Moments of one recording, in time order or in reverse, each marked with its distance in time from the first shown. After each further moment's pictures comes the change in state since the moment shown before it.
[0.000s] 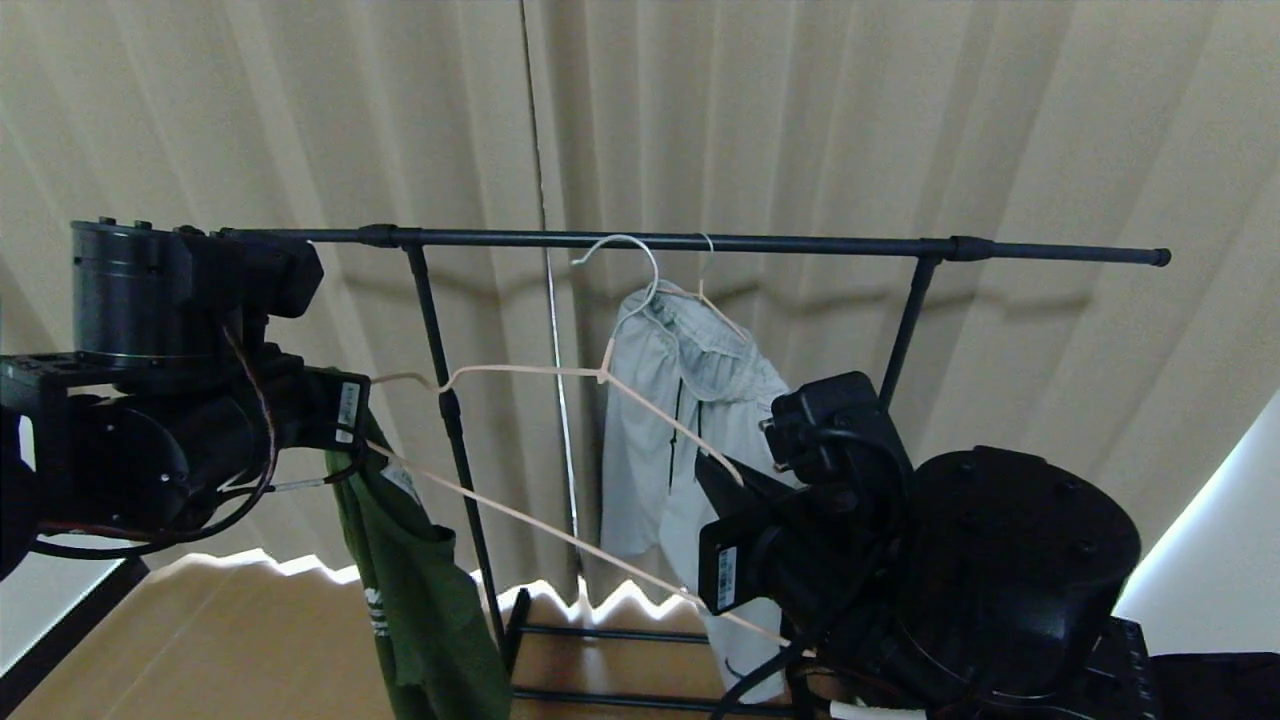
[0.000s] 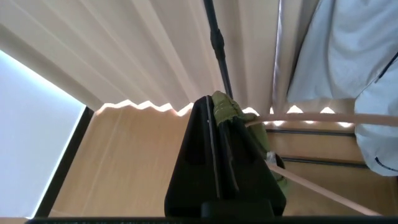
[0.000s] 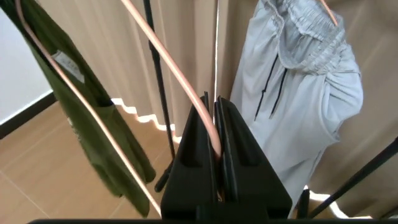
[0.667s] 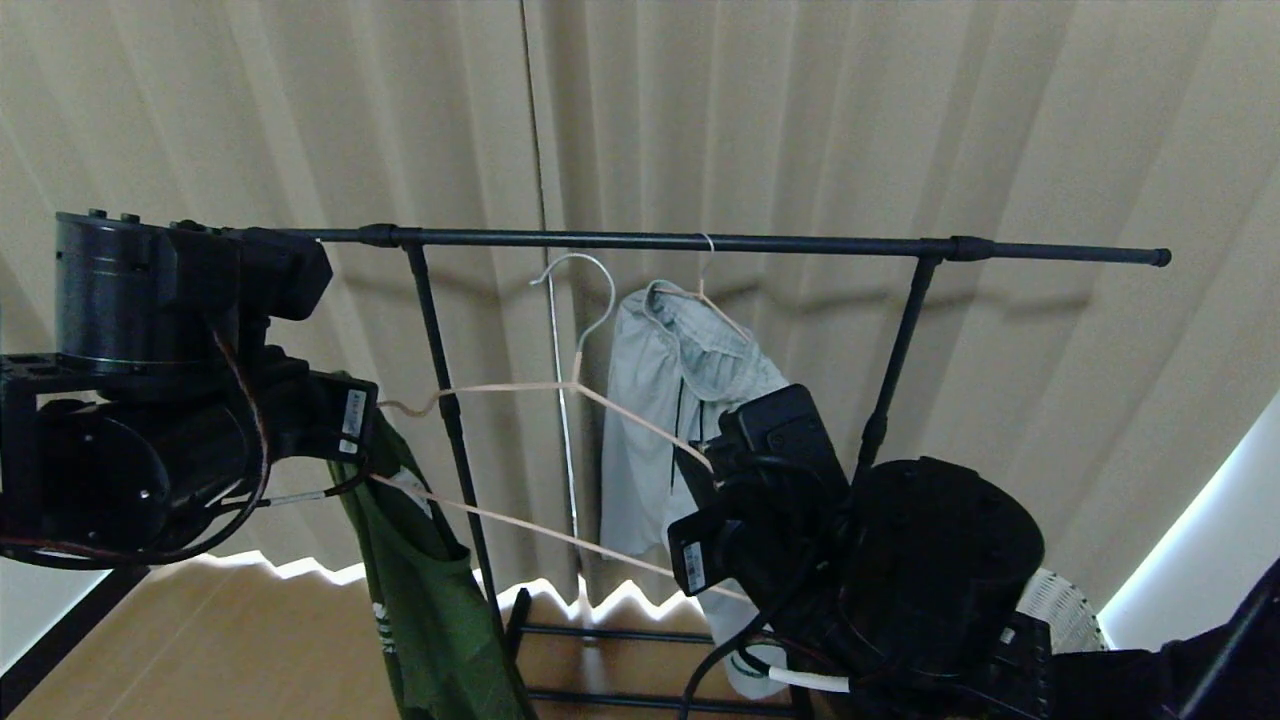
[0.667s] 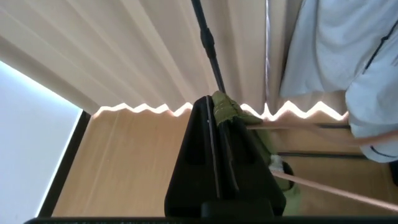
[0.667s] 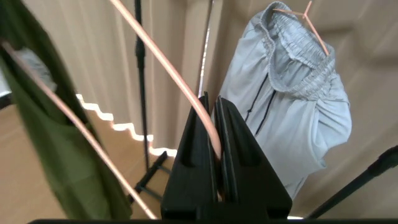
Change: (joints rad) left arm -0.064 -0.040 -0.008 0.062 0.015 -0.004; right arm -0.031 0.132 -0.015 -0.197 0.004 -0.189
